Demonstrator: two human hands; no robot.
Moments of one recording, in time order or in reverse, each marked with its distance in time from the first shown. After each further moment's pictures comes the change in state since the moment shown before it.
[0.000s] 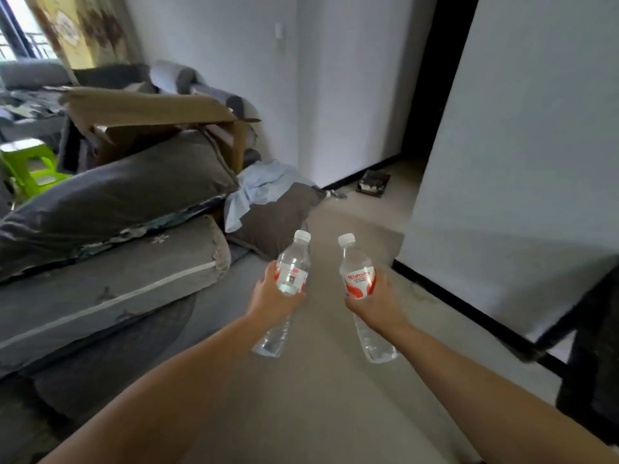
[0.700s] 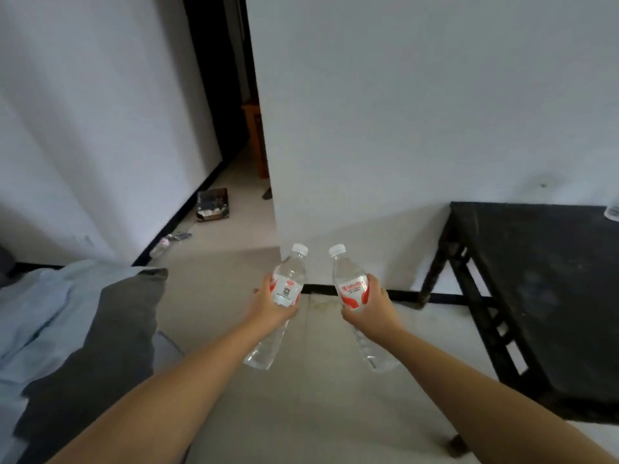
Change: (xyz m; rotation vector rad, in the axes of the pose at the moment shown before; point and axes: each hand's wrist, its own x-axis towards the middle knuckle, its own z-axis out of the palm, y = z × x) left_hand 0.331 0.153 0.235 0.166 -0.659 0.351; right_hand 0.251 0.082 -0.103 0.033 0.472 0.446
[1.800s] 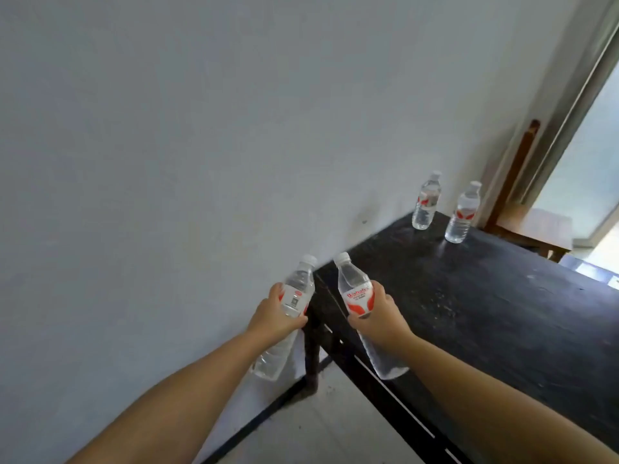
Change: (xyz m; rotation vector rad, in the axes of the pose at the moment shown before) left_hand 0.435 0.337 0.370 0.275 -0.696 0.508; right_hand 0.375 0.157 -0.306 0.019 0.601 0.459
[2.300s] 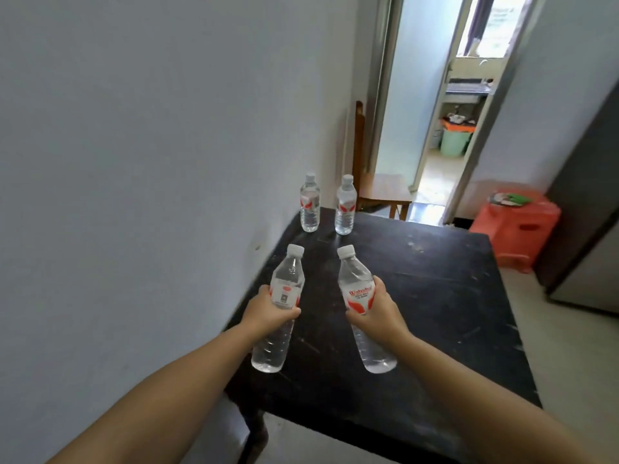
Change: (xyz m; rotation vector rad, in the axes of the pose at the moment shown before) left_hand 0.175 0.124 0.068 0.073 -0.394 0.268; right_hand 0.060 0.041 -0.075 0.164 0.478 0.342
